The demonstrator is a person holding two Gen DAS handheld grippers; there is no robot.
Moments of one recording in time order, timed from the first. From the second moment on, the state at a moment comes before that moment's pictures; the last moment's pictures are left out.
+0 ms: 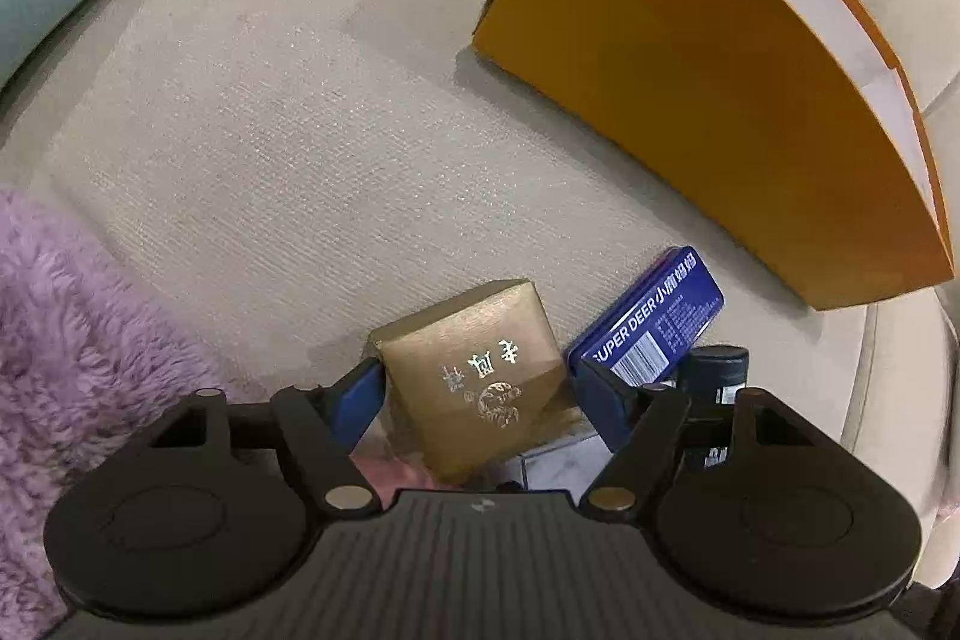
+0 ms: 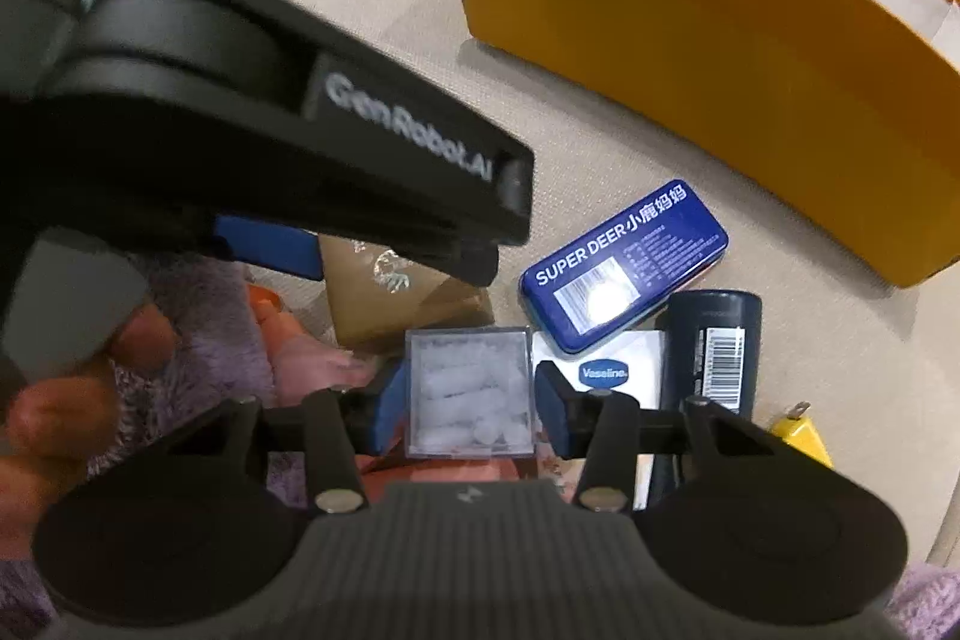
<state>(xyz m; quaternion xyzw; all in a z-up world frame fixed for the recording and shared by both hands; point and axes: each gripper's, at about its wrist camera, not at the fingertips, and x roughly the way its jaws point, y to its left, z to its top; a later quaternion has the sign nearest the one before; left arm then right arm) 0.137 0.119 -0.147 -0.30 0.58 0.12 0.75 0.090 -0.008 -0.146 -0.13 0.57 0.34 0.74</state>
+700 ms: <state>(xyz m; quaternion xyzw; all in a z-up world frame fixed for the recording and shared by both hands) 0.149 0.160 -0.140 -0.18 0.63 0.05 0.76 0.123 -0.007 -0.133 -0.12 0.55 0.34 0.75</state>
